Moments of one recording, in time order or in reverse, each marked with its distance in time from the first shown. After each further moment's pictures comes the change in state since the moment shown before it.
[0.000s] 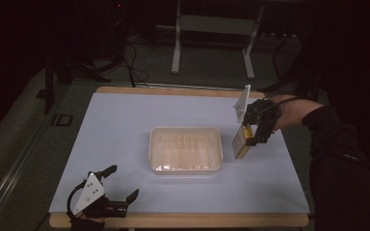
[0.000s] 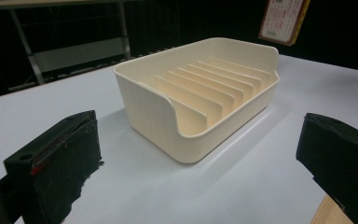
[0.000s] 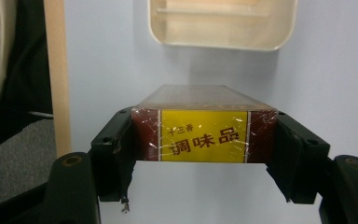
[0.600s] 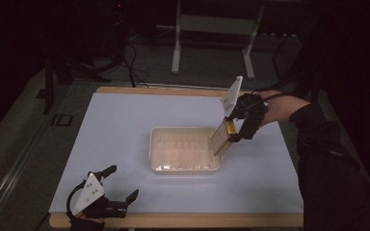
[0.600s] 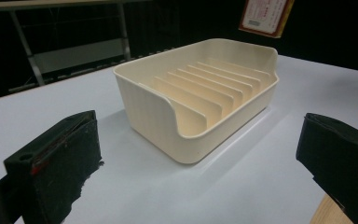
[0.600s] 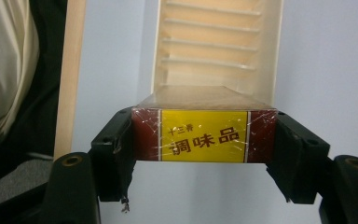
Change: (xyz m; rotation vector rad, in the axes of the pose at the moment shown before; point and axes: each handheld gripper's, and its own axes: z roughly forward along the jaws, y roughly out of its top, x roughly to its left) left arm 0.000 0.000 0.000 0.000 -0.001 0.004; right arm 0.000 0.037 -0.014 -0.170 -0.005 -0.064
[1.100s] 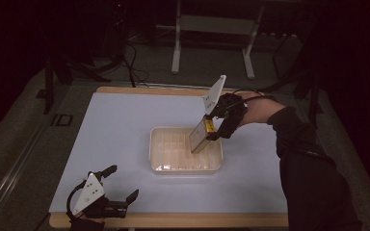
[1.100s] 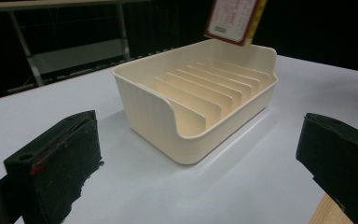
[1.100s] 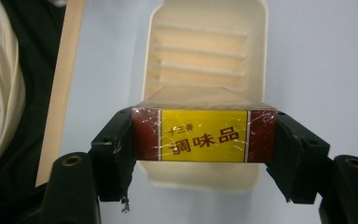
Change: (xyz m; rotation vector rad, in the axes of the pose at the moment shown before) left arm 0.000 0.000 0.000 0.001 -0.004 0.003; right arm -0.011 0.035 0.022 -0.148 -0.023 -0.005
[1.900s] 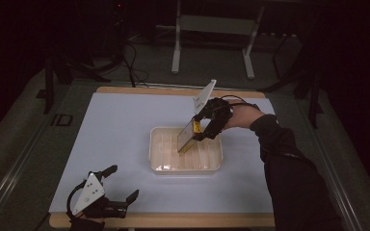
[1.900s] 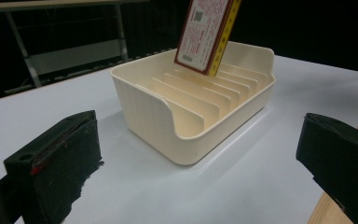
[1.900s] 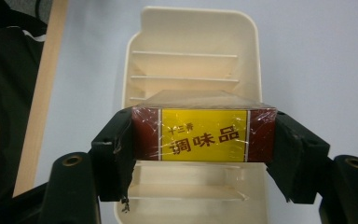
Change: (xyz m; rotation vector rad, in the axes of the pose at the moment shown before) left arm 0.000 0.000 0.000 -0.004 -0.009 0.000; right arm -0.022 -0.005 0.047 -0.097 0.009 0.074
